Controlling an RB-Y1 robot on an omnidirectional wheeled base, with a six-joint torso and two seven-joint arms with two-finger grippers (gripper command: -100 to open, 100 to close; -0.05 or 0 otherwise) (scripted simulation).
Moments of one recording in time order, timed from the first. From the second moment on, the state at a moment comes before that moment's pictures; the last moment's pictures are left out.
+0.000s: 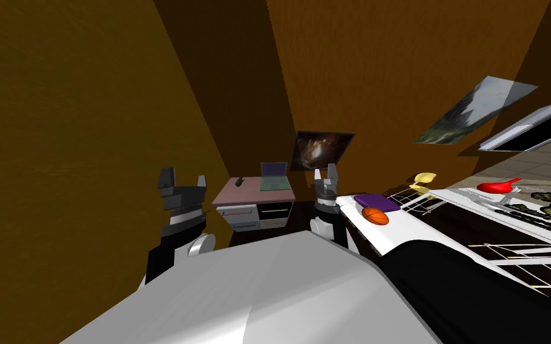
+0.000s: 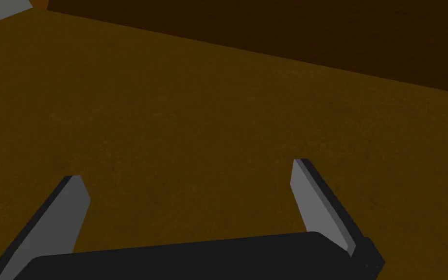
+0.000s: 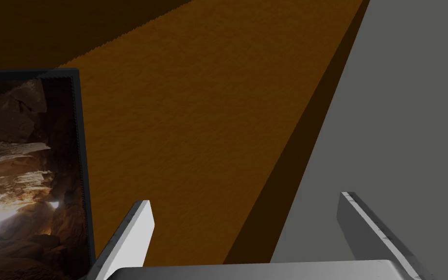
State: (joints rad) left arm 0.49 0.00 -0.04 -2.34 0.12 -0.44 -0.11; right arm 0.54 -0.04 -0.06 -2.37 -0.07 -0.56 0.12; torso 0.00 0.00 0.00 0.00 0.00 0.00
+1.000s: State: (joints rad) left arm 0.49 0.00 -0.04 -2.34 0.12 -0.44 -0.11; right arm 0.54 -0.04 -0.06 -2.37 -0.07 -0.56 0.12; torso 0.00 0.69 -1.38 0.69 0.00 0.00
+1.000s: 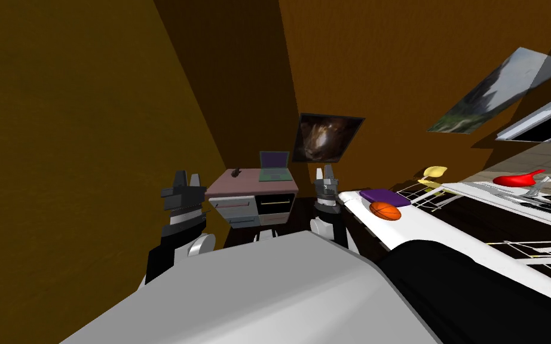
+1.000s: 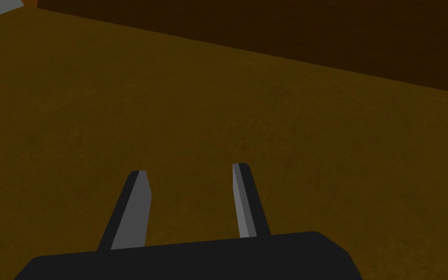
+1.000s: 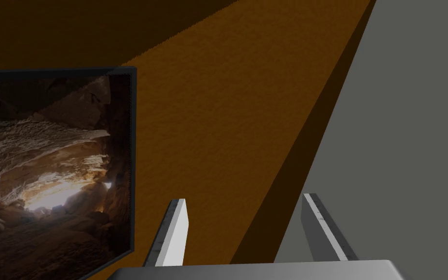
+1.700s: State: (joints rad) left arm 0.49 0.00 -0.04 -2.34 0.12 -0.44 -0.11; right arm 0.50 -0.15 -0.11 -2.33 -0.04 -0.42 0.24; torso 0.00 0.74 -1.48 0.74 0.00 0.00
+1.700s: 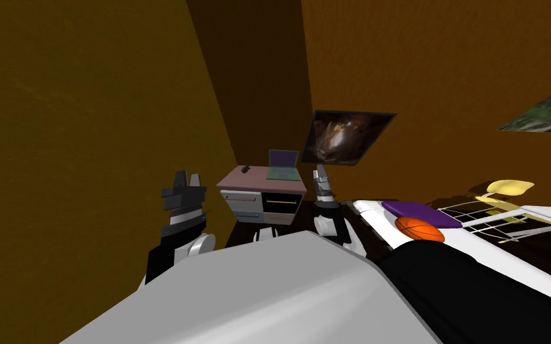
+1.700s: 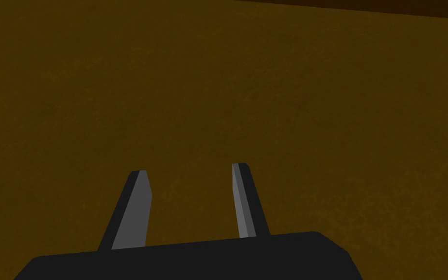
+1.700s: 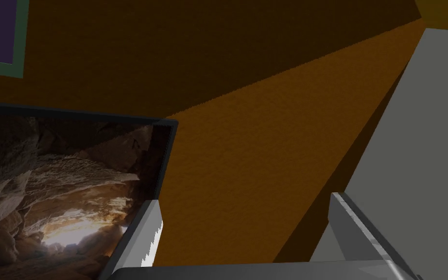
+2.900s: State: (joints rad) left arm 0.49 0.00 -0.04 -2.34 0.12 -0.44 -0.11; right arm 0.41 -0.31 -0.25 -2.20 0.03 -0.11 0.56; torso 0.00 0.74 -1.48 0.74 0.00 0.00
